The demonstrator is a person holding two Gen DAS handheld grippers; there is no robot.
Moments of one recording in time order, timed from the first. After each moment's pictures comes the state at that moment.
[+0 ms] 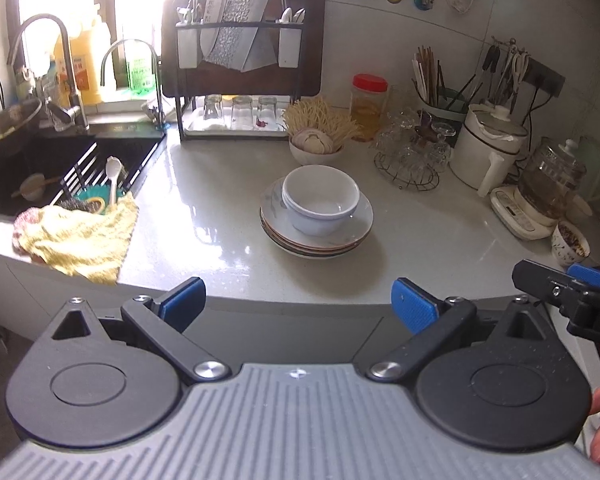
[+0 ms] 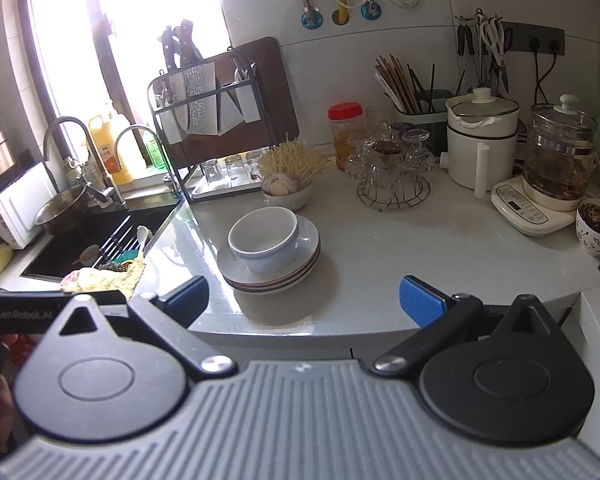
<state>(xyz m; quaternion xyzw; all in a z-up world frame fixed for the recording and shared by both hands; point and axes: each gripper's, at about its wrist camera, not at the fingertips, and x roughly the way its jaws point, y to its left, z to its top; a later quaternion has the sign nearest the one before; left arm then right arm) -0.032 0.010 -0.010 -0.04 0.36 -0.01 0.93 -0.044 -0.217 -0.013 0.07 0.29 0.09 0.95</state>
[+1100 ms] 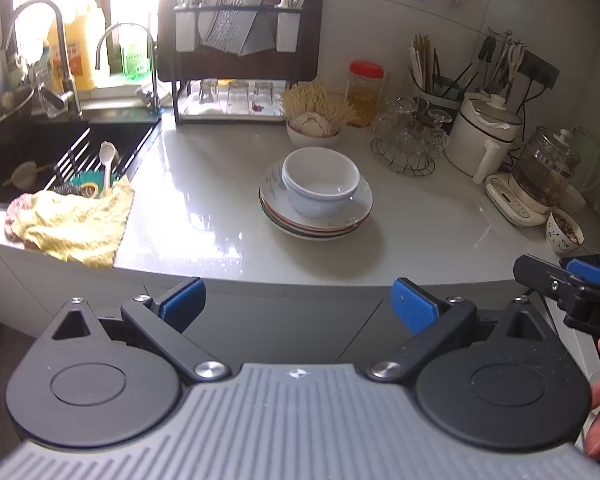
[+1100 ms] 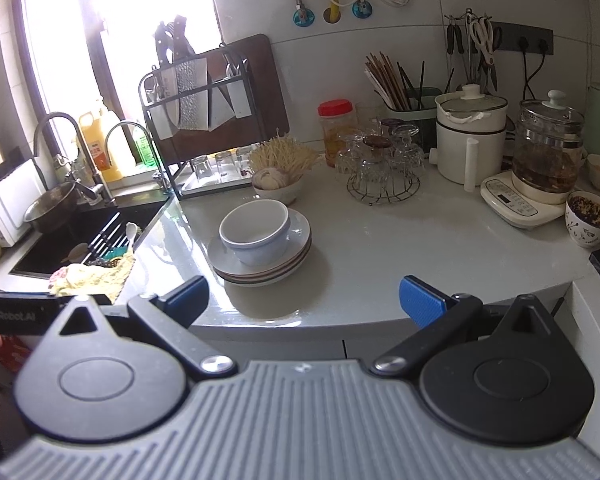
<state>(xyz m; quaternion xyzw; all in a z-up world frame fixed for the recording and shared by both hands) -0.039 0.024 -0.027 -0.06 0.38 -0.03 0.92 -0.054 -0.208 -0.024 0.06 0.29 0.07 0.95</state>
